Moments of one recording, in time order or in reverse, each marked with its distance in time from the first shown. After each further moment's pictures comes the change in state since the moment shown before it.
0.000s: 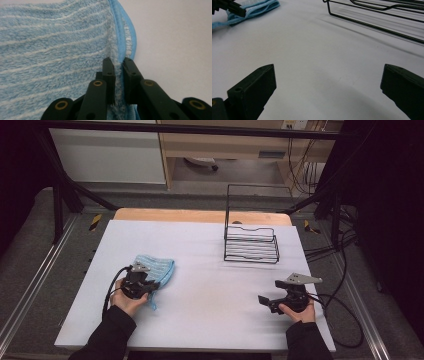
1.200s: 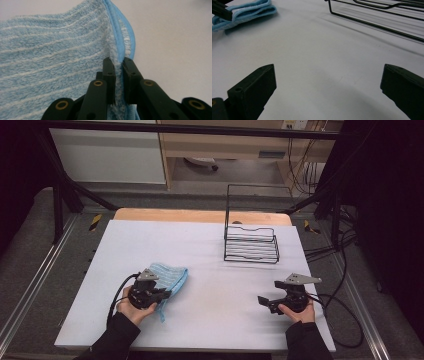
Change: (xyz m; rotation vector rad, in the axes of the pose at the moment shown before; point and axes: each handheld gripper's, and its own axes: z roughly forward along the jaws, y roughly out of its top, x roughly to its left) left arm -0.053 0.000 -0.009 -0.022 -0.106 0.044; right arm 0.000 0.000 0.001 0.005 0.005 -0.006
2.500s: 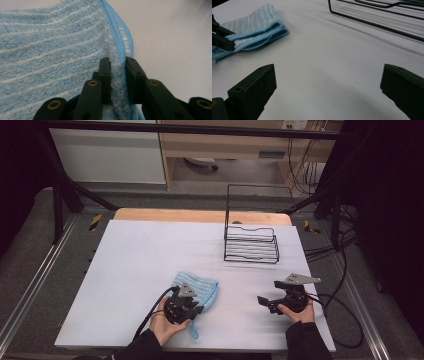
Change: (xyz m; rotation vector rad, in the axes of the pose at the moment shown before) left arm -0.079 0.009 0.048 0.051 -0.082 0.121; right arm 0.000 0.000 0.001 0.007 -0.003 -0.004
